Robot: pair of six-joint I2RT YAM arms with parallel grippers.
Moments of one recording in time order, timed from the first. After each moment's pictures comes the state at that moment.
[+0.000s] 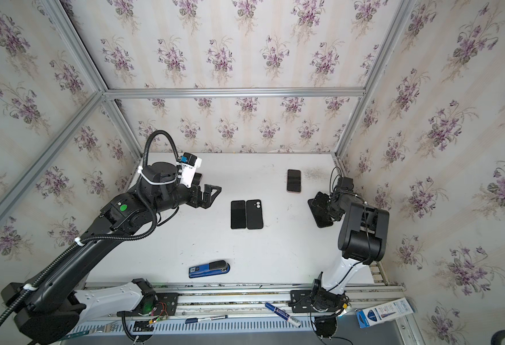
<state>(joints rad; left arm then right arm) -0.64 1.19 1.37 -0.70 0.03 -0.27 -0.36 1.77 1.04 -0.45 -0.23 0.27</state>
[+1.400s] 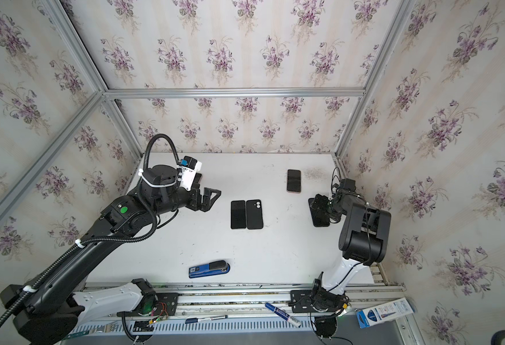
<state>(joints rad) -0.64 1.16 1.33 -0.70 0.05 -0.28 -0.38 1.76 1.03 -0.51 -0.36 0.13</state>
